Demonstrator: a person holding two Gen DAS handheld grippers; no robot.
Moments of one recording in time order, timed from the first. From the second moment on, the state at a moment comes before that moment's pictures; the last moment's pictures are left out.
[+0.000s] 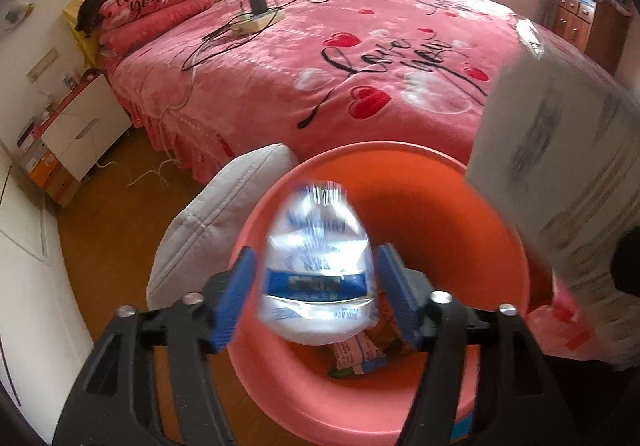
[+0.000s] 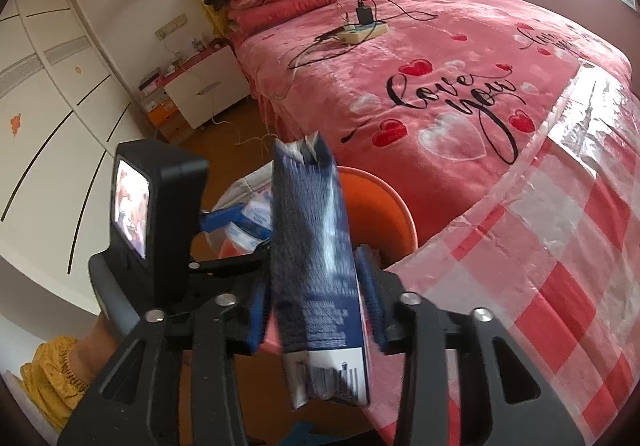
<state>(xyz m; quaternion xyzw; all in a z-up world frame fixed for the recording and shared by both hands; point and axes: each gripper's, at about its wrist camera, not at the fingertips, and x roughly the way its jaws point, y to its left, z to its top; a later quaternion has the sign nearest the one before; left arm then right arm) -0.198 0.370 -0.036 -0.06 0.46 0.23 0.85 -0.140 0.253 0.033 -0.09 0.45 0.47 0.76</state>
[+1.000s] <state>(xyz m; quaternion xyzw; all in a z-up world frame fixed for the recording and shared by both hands) -0.178 0.313 -0.002 0.02 0.44 0.24 0.86 -0.112 0.109 0.029 0.04 0.43 0.36 0.83</state>
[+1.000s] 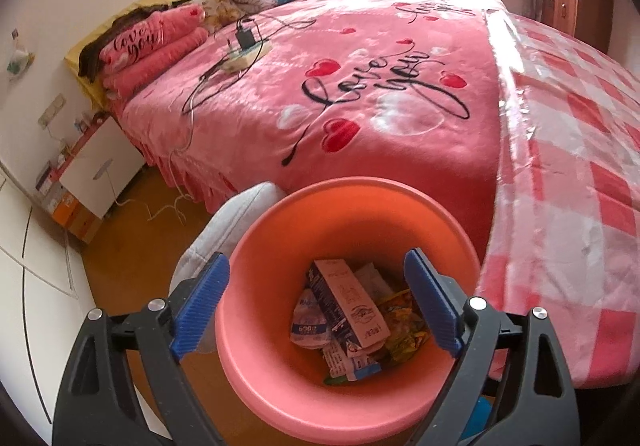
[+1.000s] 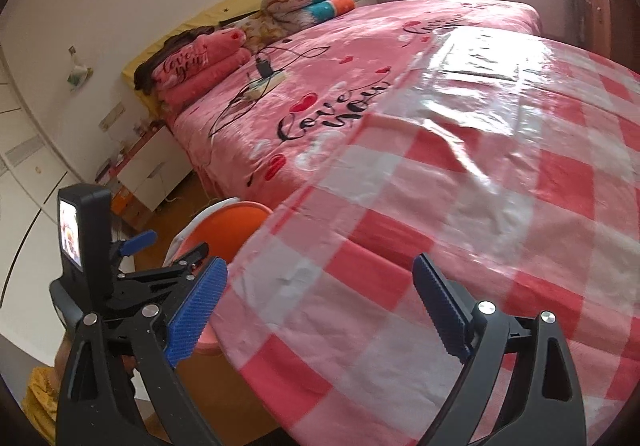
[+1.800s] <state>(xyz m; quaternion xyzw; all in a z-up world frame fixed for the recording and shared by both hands) -0.152 0.236 0.034 0.09 0.42 0.21 0.88 -0.114 0.027 0.033 0.09 0.39 0.34 0.85</state>
